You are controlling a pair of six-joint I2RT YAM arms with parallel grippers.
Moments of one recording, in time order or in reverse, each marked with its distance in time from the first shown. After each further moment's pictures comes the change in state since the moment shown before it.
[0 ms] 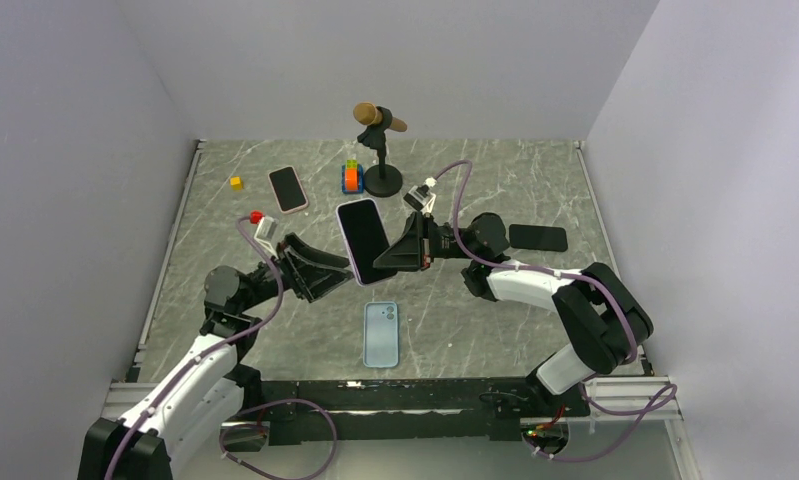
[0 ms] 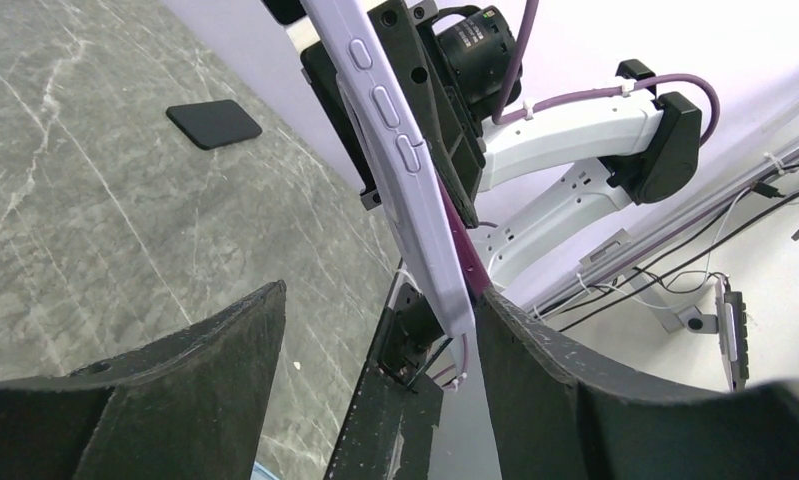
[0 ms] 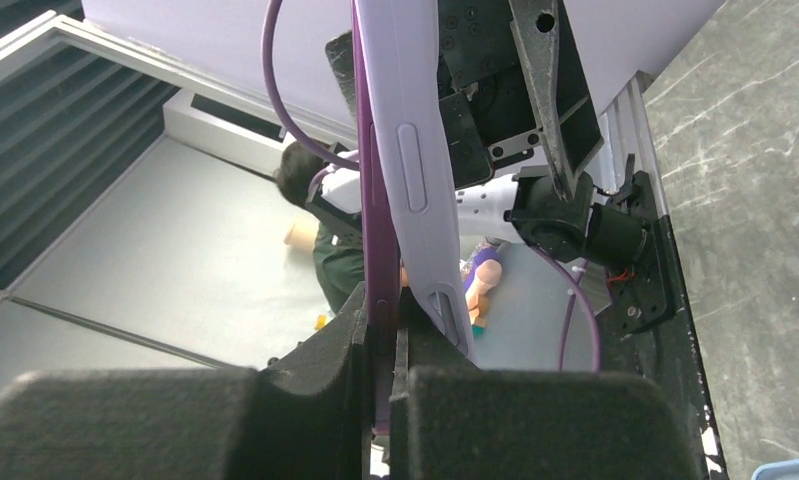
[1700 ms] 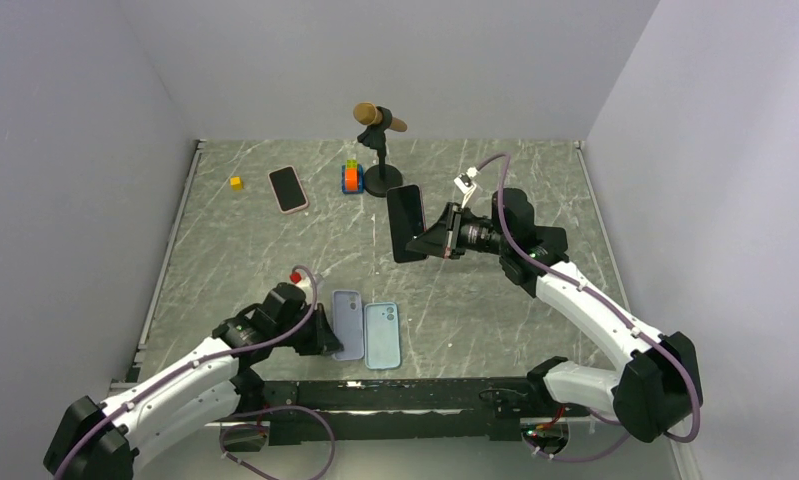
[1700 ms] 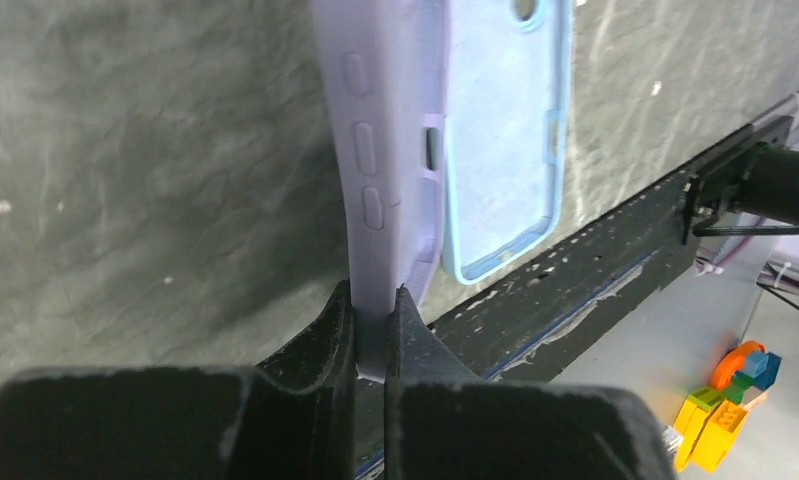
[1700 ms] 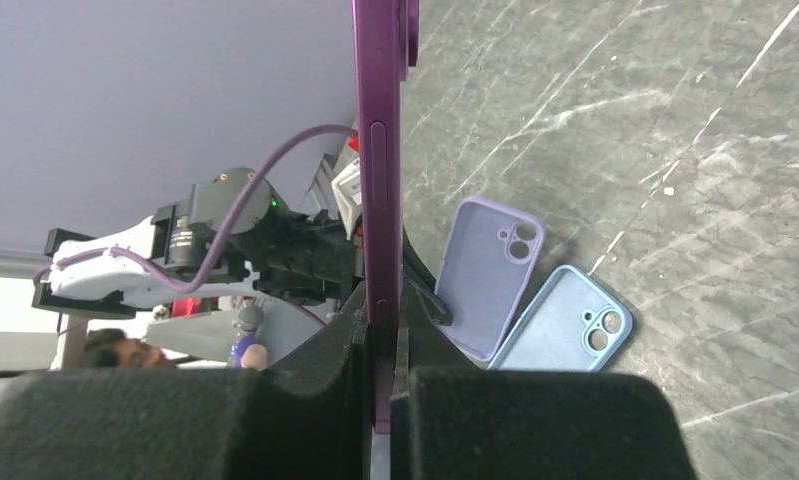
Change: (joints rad) left arm -0.360 -0.003 0.033 -1.167 -0.551 0.241; right arm -0.146 -0.376 0.137 -1.221 0.323 -0.808
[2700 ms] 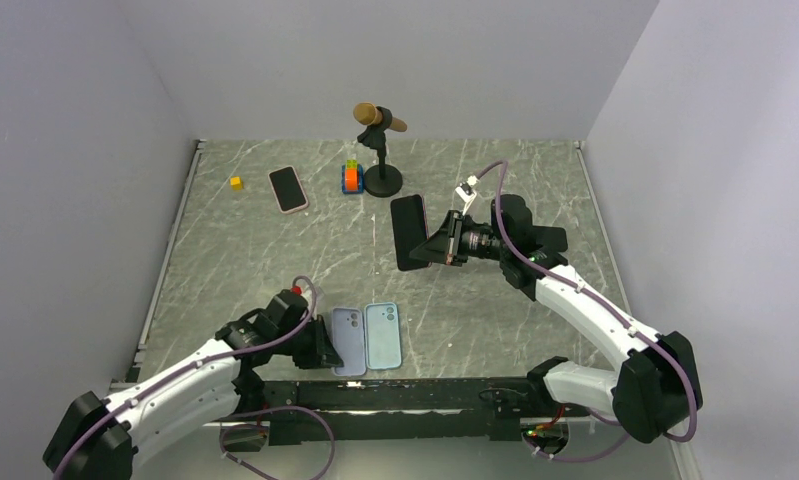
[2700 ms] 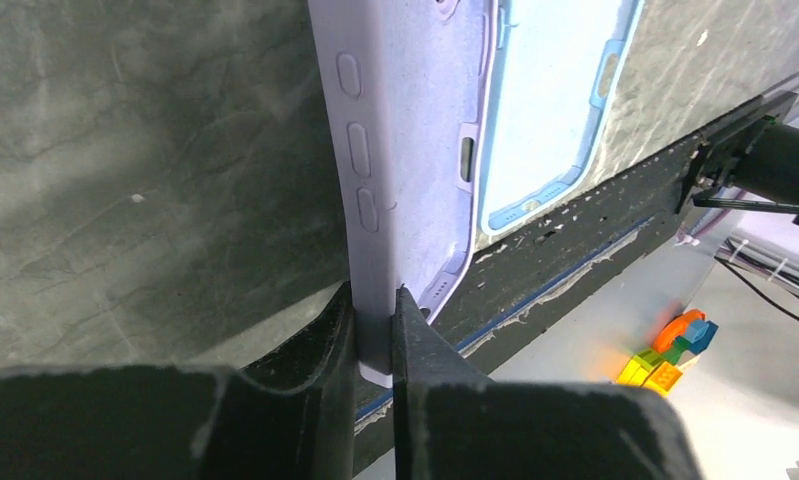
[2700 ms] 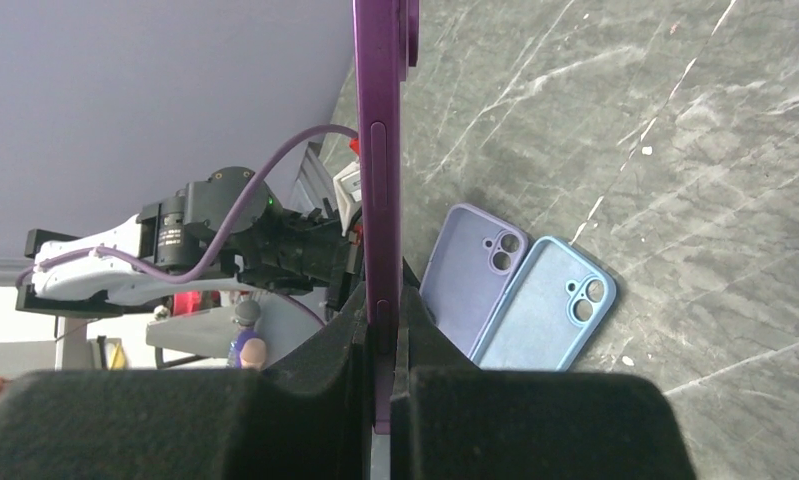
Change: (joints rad) left arm -0.036 -0.013 -0.075 -0.058 0.074 -0.135; right arm -0.014 -0.002 -0.051 -0.018 -0.006 -0.001
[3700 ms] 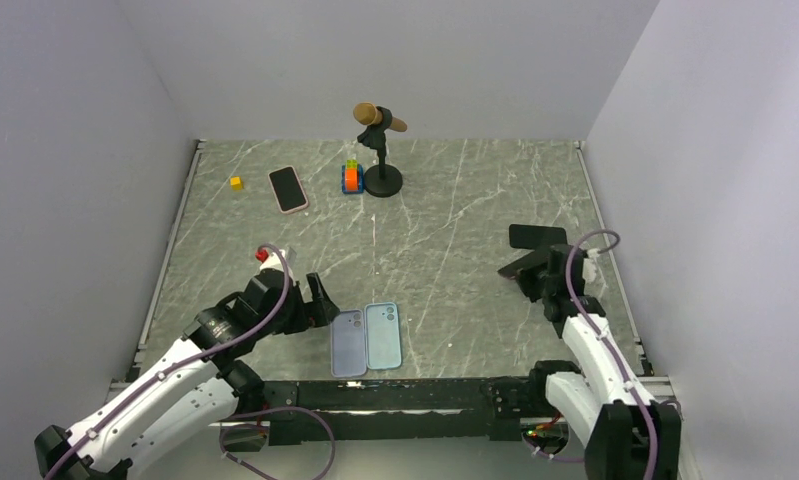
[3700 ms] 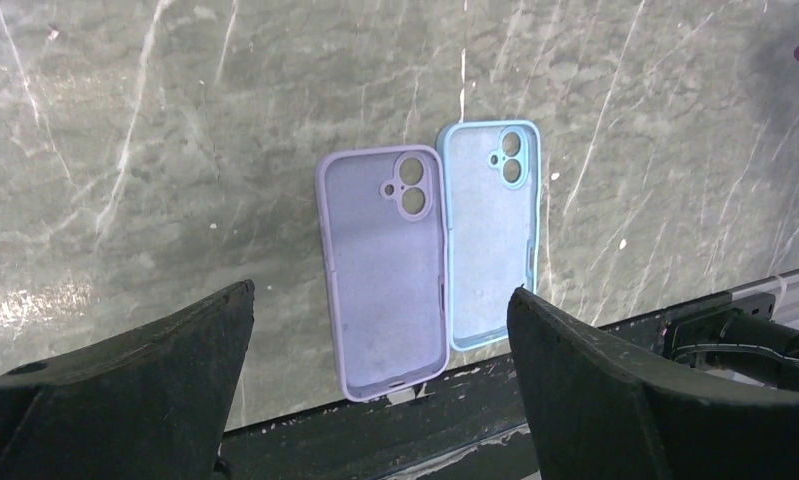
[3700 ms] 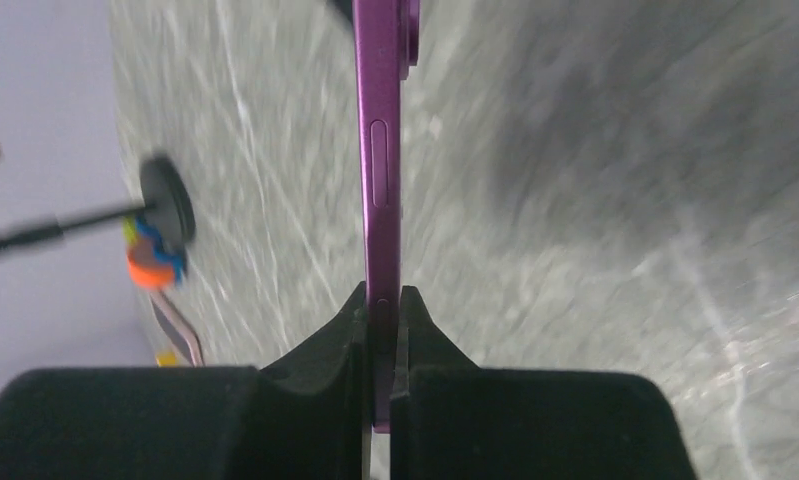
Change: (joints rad) left arm -0.003 -0.103 0.315 -0.262 -0.455 0.052; right arm -0.452 -0.282 -0.375 -0.254 0.684 0.370
